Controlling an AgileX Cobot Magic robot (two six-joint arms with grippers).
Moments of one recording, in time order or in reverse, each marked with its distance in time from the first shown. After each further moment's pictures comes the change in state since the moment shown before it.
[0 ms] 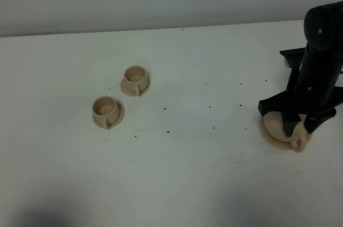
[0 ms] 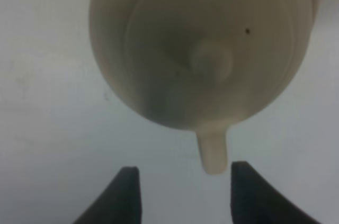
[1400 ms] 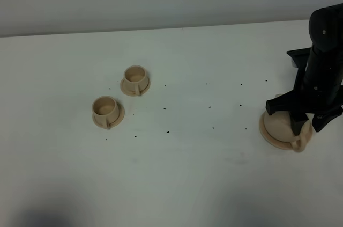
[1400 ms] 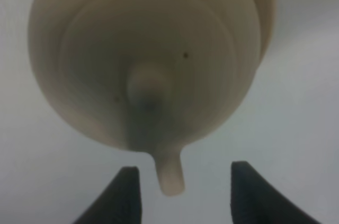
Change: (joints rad) left arm 0.000 0.000 0.000 0.000 0.000 0.000; right arm -0.031 0.022 -0.001 -0.038 -0.013 -0.008
